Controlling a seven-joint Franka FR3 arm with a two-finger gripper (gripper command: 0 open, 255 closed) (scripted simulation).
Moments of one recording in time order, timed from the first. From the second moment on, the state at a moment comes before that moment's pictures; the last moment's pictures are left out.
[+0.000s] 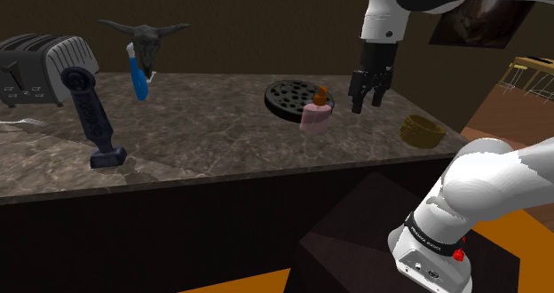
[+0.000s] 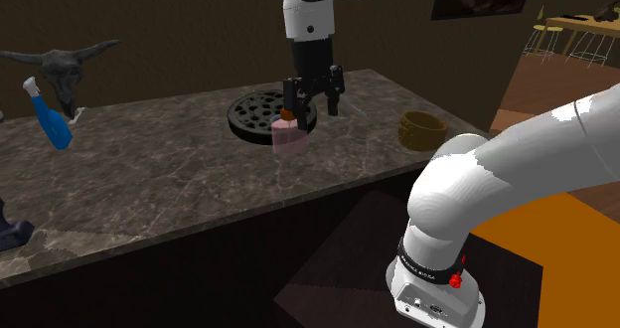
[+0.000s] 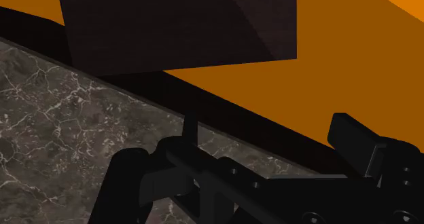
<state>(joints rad) 0.00 -0.76 0.07 -2.44 0.11 1.51 0.14</state>
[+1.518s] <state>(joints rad) -0.10 -0.14 -0.12 -2.08 -0.04 1.91 -0.19</state>
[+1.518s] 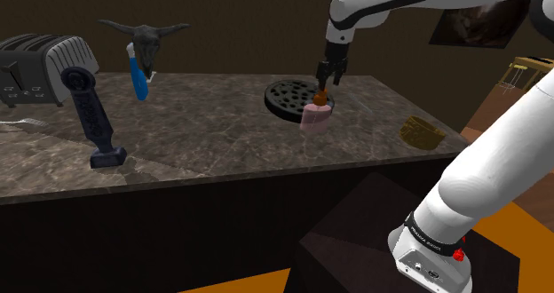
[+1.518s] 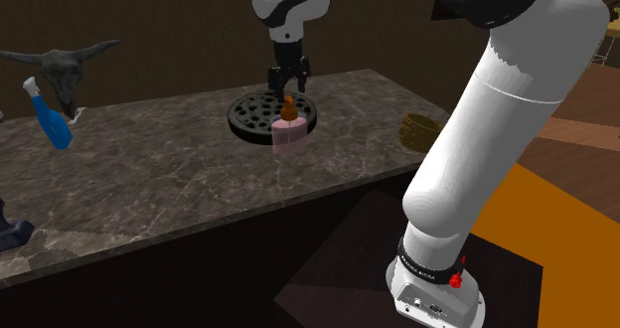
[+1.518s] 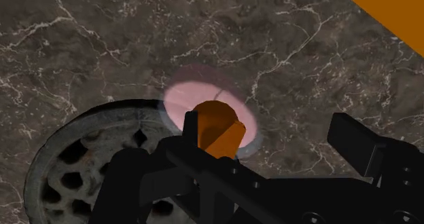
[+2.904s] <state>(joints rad) -0.11 0.02 -0.14 -2.02 -0.03 2.04 -0.25</state>
